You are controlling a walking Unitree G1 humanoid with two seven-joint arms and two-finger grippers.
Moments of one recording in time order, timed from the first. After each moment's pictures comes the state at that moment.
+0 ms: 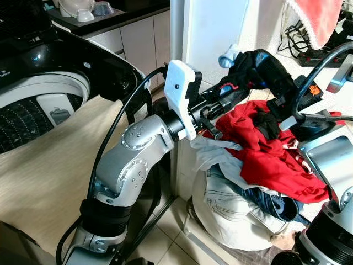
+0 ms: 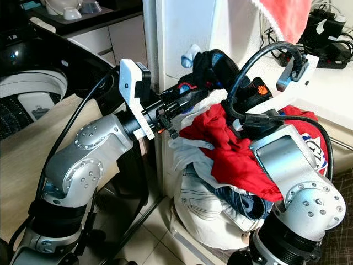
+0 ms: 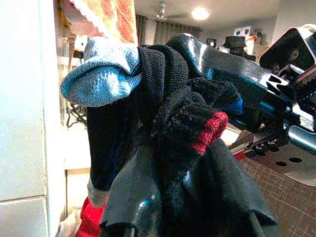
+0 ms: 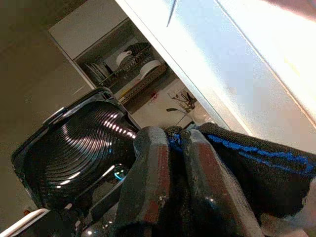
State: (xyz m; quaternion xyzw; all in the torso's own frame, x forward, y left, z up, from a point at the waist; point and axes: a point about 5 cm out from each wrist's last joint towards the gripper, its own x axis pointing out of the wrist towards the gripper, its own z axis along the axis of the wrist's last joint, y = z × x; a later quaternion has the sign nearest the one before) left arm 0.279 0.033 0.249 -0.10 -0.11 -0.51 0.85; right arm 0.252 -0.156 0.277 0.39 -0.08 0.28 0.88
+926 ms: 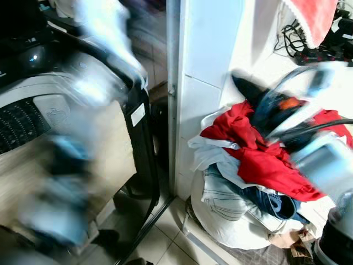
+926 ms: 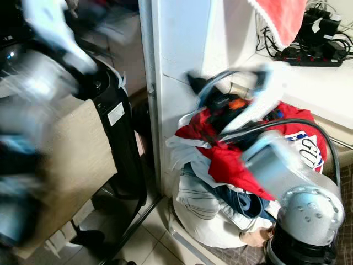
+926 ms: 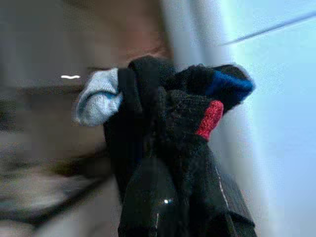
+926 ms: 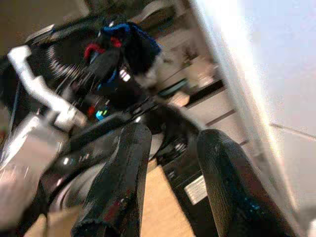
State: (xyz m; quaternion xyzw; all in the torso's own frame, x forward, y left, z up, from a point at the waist) left arm 0.359 0.175 0.324 0.14 -0.22 -0.10 0.96; right arm 0.241 -0.129 0.264 0.24 -0.02 0.34 0.91
